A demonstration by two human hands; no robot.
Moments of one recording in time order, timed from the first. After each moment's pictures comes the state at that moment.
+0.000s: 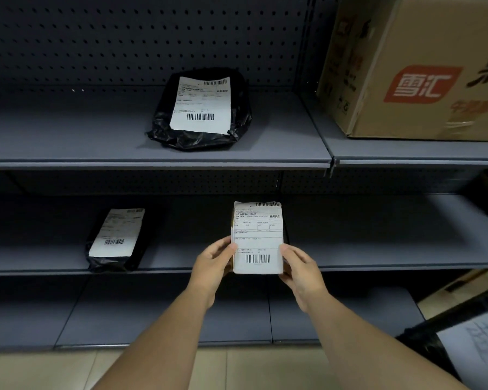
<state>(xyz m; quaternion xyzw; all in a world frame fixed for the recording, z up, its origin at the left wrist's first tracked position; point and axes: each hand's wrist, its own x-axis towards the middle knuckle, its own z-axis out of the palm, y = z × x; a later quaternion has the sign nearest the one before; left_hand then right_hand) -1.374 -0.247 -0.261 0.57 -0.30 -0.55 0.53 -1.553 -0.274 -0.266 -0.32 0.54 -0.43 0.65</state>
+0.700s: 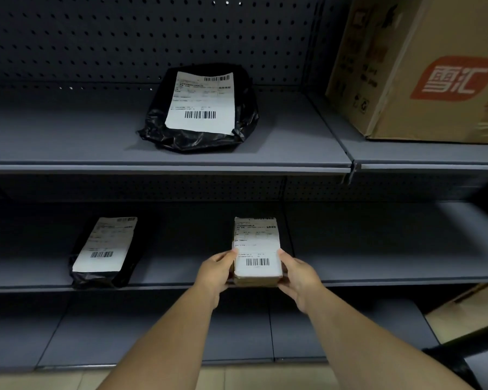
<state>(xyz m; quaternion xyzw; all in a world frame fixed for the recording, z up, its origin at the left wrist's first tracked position) -1.367 -0.298 -0.292 0.65 -0.22 -0.57 0.46 -1.537 -0.327 -0.302 -0.26 0.60 -0.36 0.66</state>
